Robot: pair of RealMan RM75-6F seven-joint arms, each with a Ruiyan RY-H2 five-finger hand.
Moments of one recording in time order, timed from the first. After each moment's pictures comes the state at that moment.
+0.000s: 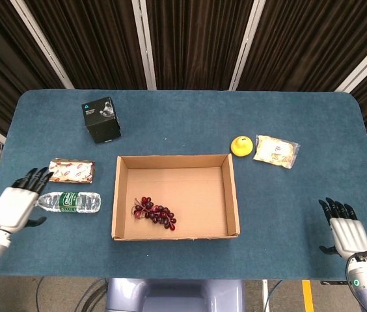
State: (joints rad) left arm -0.34 -1.08 0.01 -1.65 1.38 1.20 0.29; right arm 0.19 -1.12 0.03 -1.68 -1.21 1.17 -0.30
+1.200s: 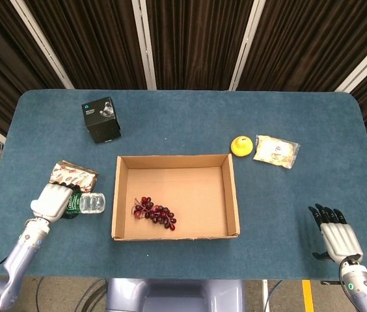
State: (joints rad) left arm -0.43 -1.48 -0.02 -1.23 1.41 1.16 0.21; right arm 0.20 -1.10 -0.02 -1.71 -1.24 1.13 -0.30
